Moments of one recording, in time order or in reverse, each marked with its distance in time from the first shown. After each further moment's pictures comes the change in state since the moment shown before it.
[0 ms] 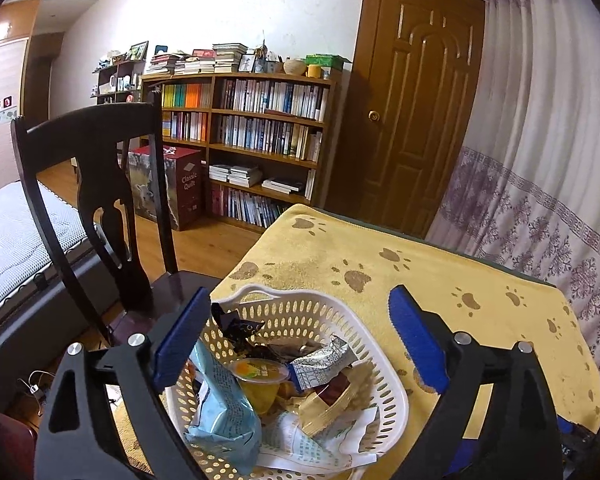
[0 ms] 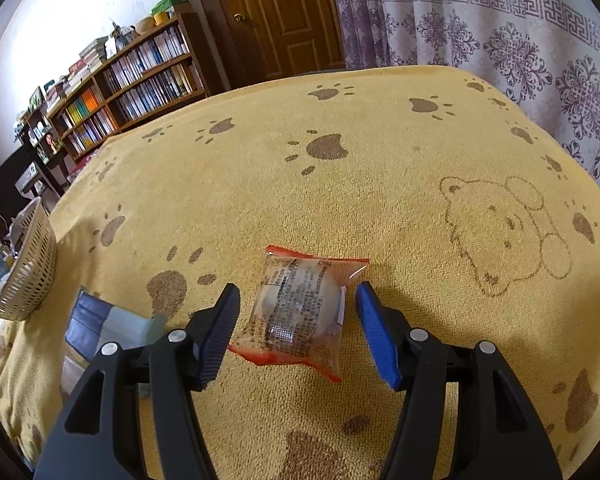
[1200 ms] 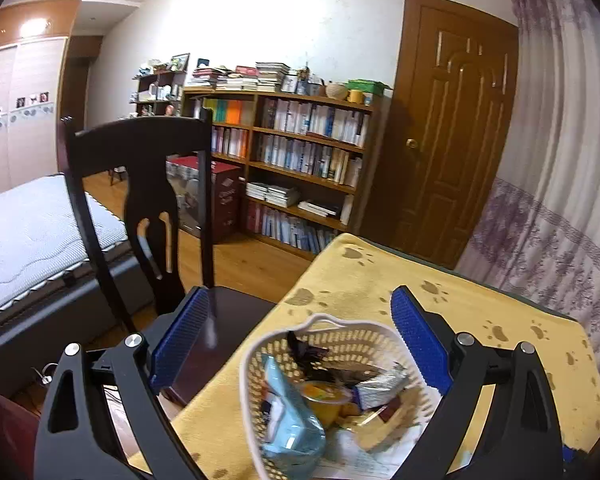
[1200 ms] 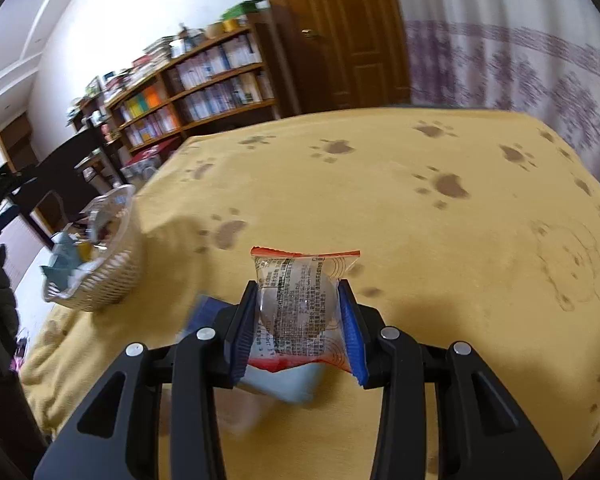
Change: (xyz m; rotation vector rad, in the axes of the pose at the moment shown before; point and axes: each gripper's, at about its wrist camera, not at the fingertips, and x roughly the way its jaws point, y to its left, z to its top) left arm -0.018 0.045 0.012 -0.069 -0.082 0.137; right arm -0.034 0.095 0.000 -0.121 -0.073 0.199
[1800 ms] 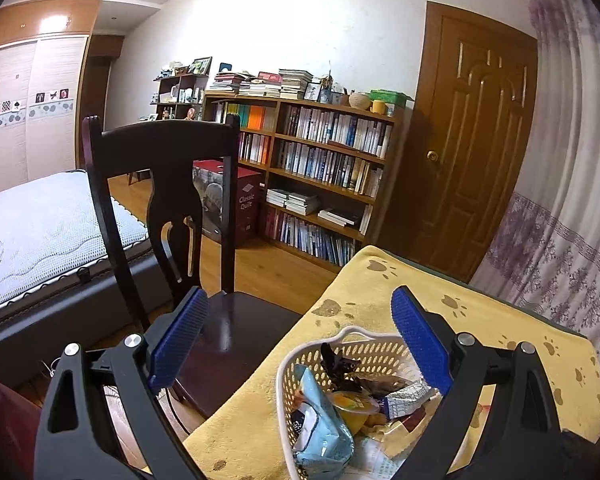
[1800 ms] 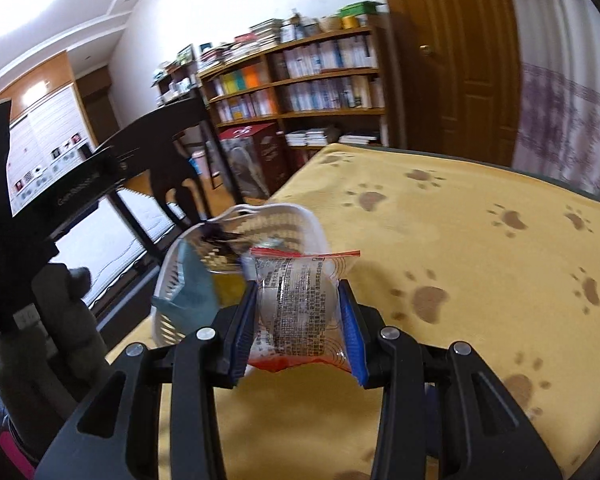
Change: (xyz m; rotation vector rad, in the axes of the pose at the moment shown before) left arm -0.004 0.020 0.004 -0.053 -0.019 0.043; right arm 0.022 0.170 0.038 -0.230 0.017 0.238
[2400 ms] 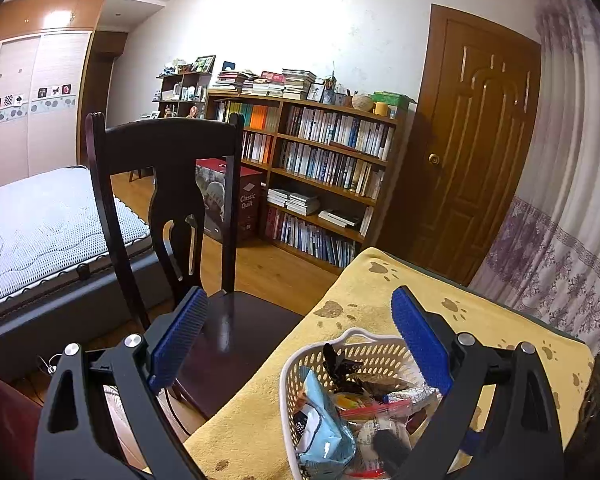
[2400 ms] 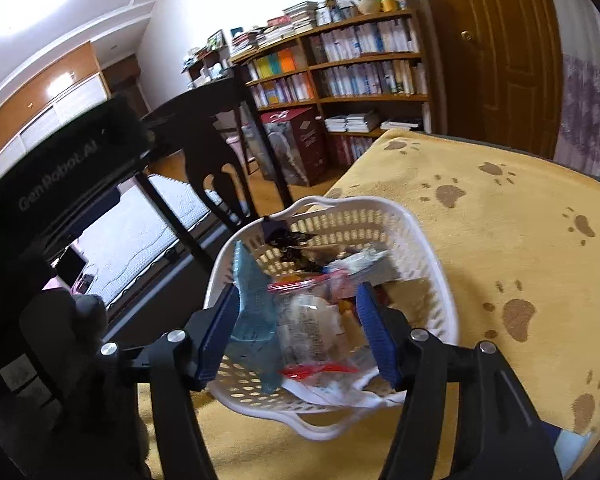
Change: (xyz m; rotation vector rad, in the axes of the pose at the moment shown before) left arm 0.000 0.005 0.001 -0.014 -0.001 0.001; right arm 0.045 0.038 0.009 -0.007 0.044 0.111
